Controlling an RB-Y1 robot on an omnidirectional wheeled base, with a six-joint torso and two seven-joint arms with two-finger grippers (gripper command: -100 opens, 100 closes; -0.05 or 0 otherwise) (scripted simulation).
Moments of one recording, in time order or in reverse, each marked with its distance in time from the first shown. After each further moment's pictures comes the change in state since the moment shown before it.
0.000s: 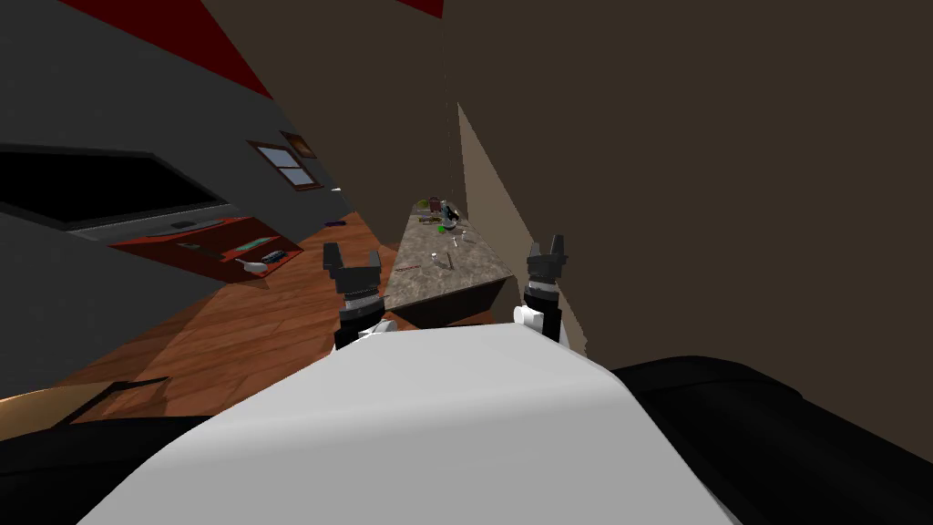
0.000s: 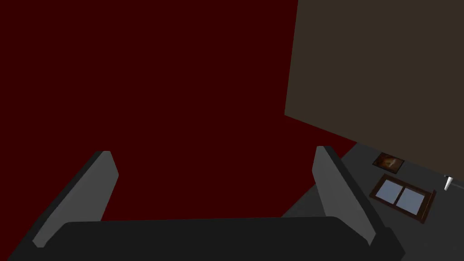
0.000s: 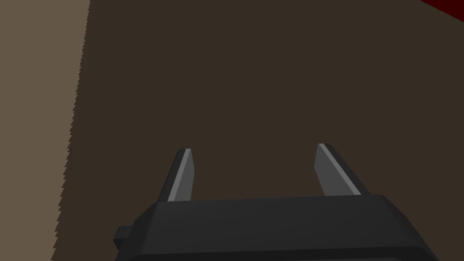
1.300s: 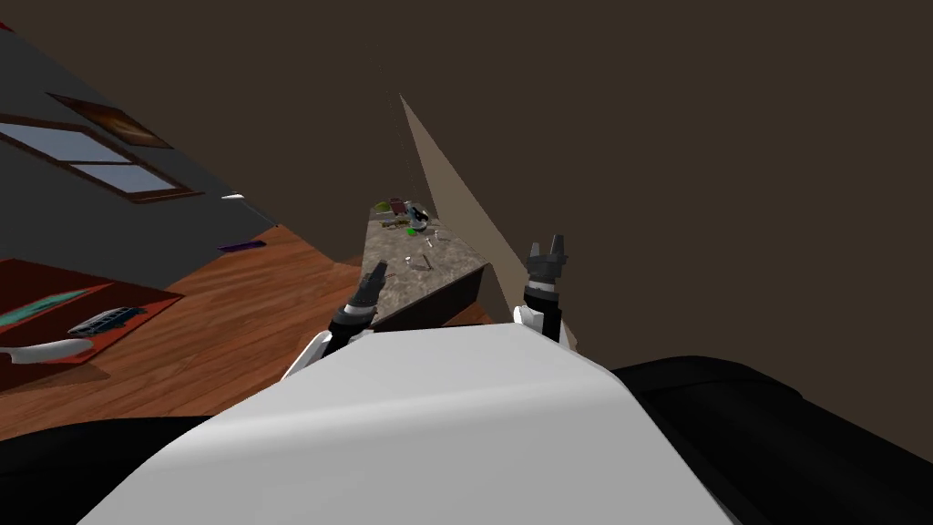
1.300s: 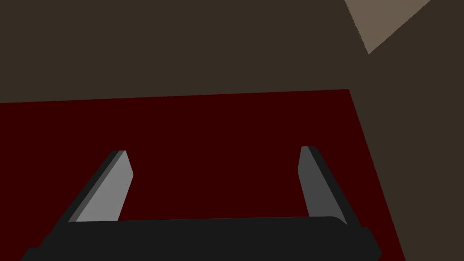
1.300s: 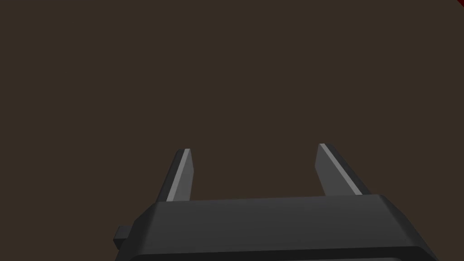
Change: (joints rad) left arm -0.004 0.334 0.099 0.191 -0.291 -0.176 -0.142; right arm 0.000 0.000 0.000 0.000 0.000 0.000 0.000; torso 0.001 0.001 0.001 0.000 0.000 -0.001
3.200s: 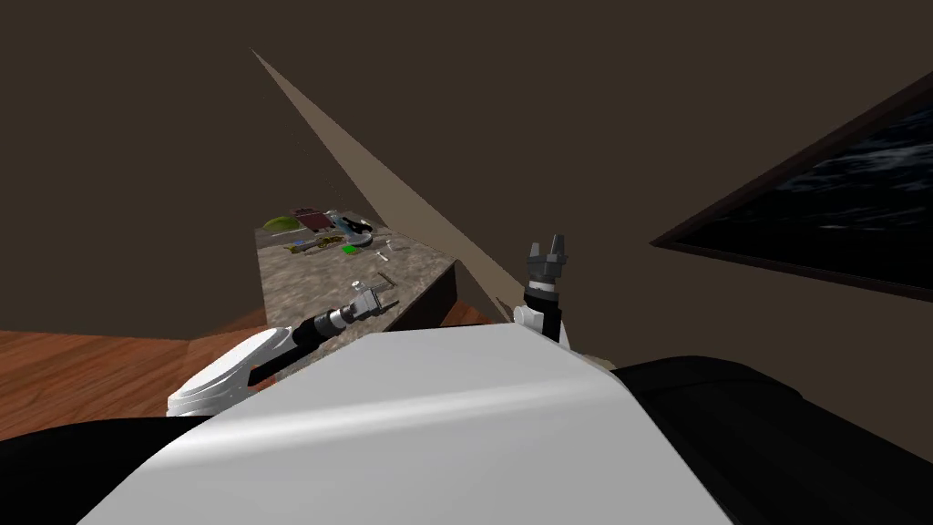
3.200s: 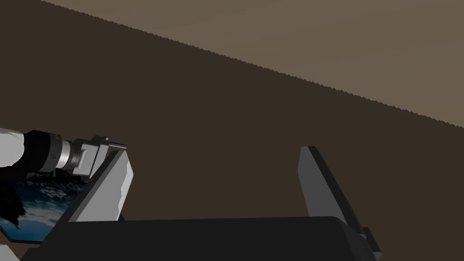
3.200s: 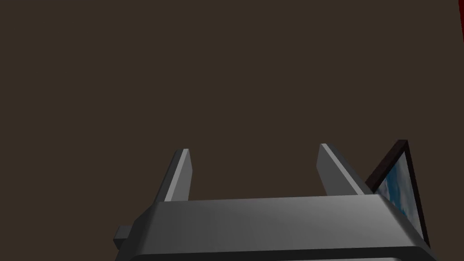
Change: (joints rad) left arm 0.004 0.421 0.121 0.319 -0.499 -0.252 -0.219; right arm 0.000 0.000 0.000 0.000 0.000 0.000 0.000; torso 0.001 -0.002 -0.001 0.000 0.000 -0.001
